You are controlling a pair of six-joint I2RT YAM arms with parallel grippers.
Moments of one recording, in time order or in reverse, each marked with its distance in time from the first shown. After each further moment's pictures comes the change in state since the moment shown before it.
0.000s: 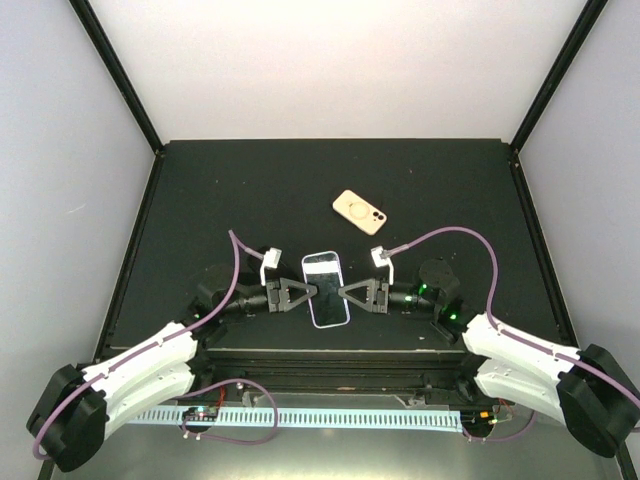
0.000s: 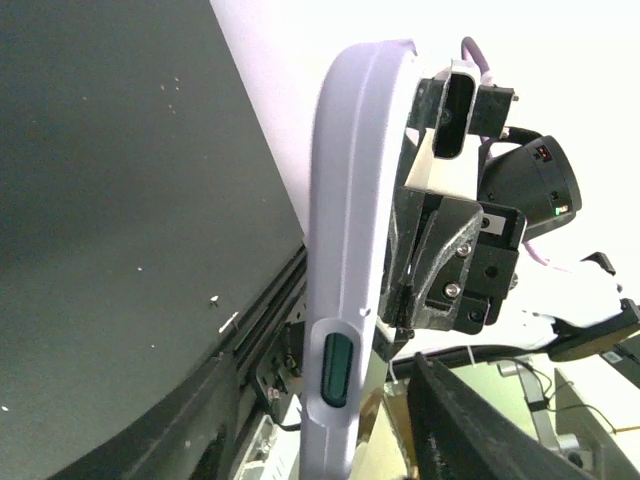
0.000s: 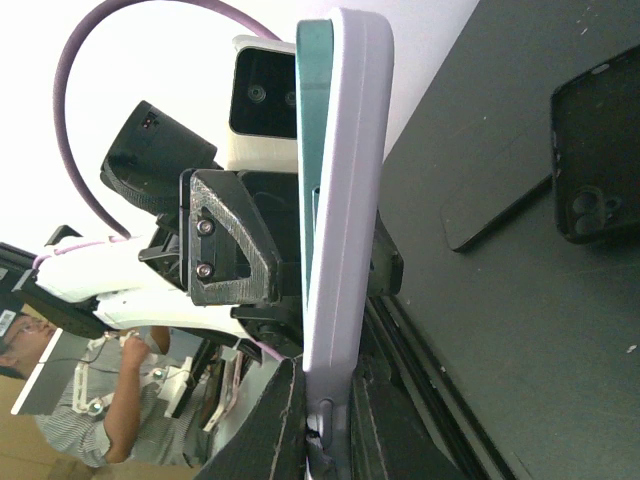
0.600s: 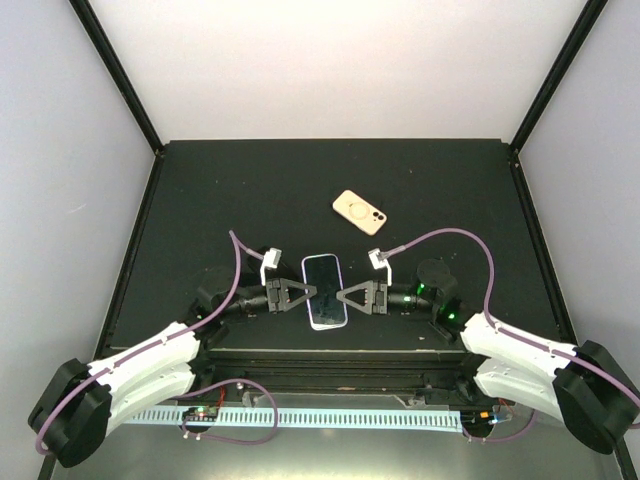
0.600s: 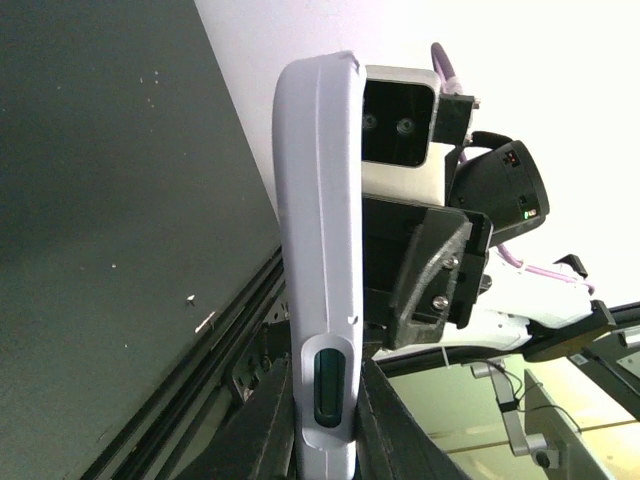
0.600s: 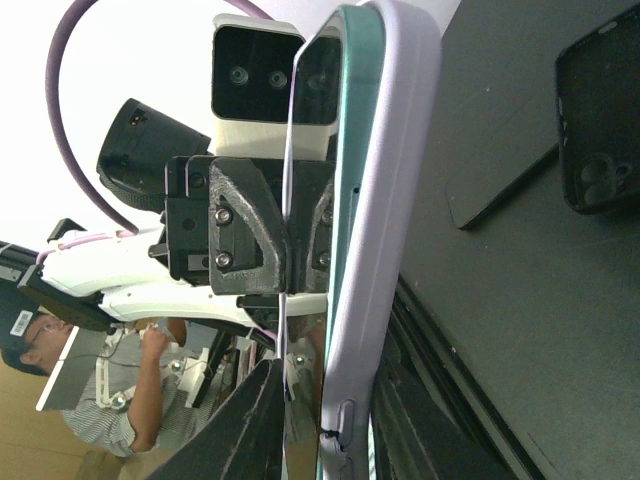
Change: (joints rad) left arm -0.001 0.026 -0.027 0.104 0.006 -0.077; right arm 0.000 0.021 -0.003 -0.008 -0.029 0.030
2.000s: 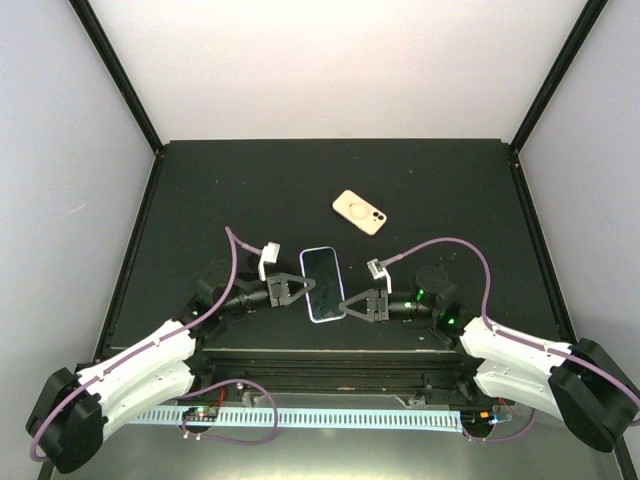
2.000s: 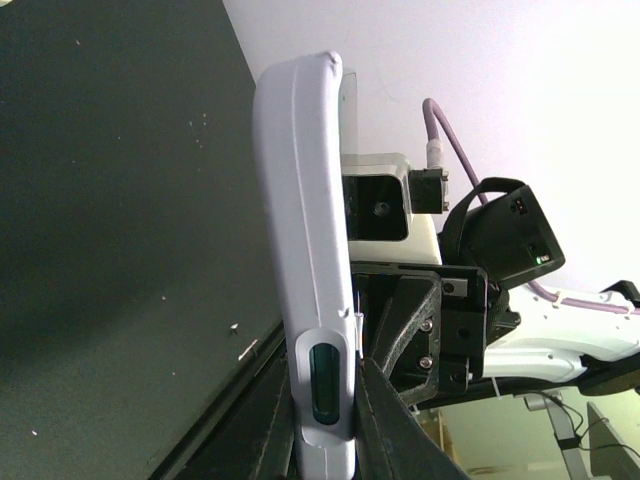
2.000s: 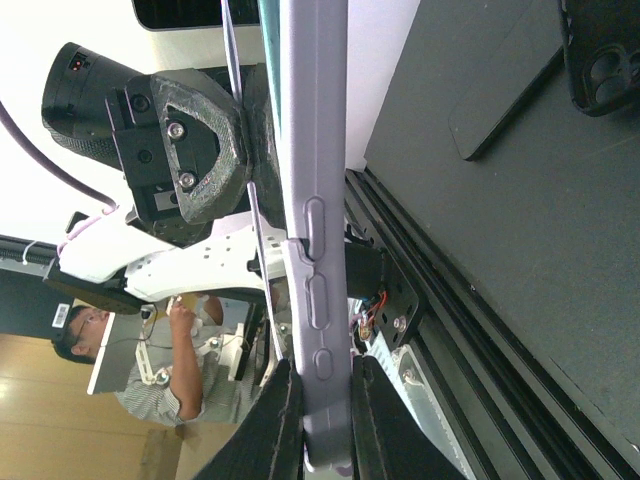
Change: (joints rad) left arm -0.001 -0.049 0.085 -0.217 -0.100 0.117; right arm 0.005 0.006 -0.061 0.030 -0.054 0.119
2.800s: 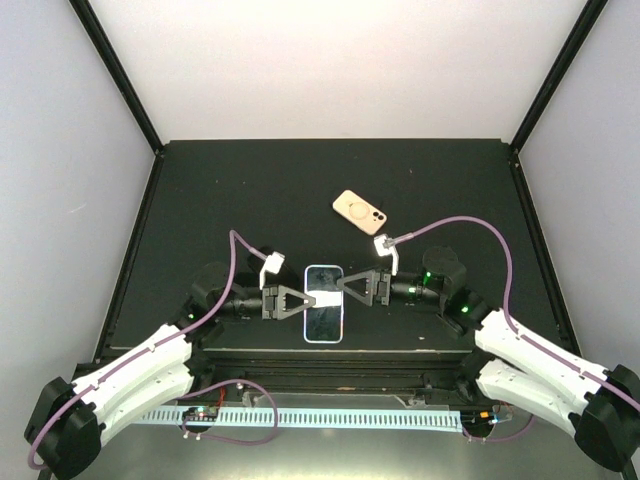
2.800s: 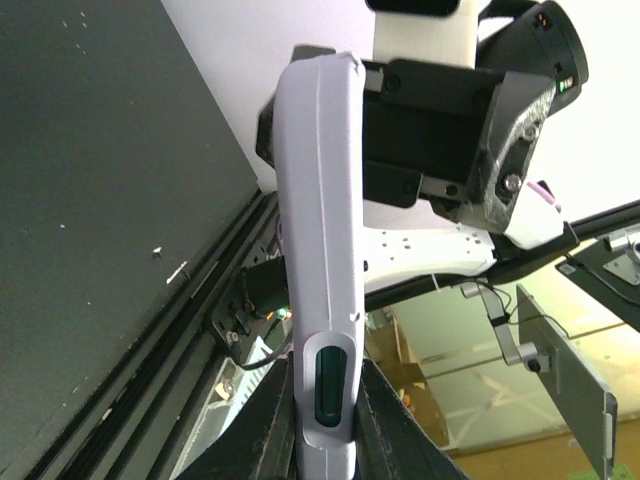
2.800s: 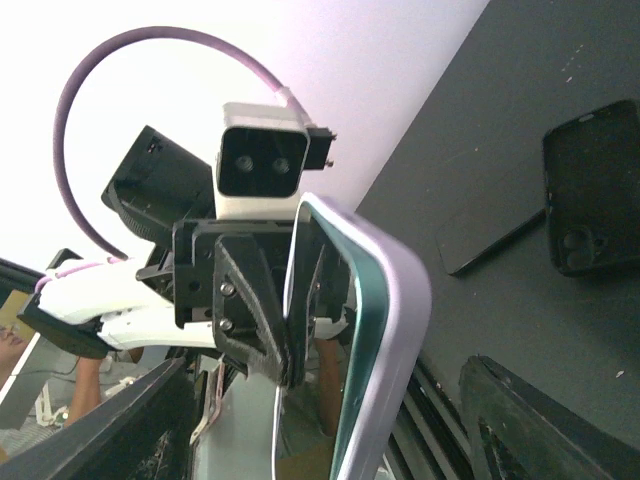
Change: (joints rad) left arm 0.001 -0.059 -0.009 0.003 0.251 0.007; right arm -0.001 -0.145 0.233 -0.373 0.148 -0.253
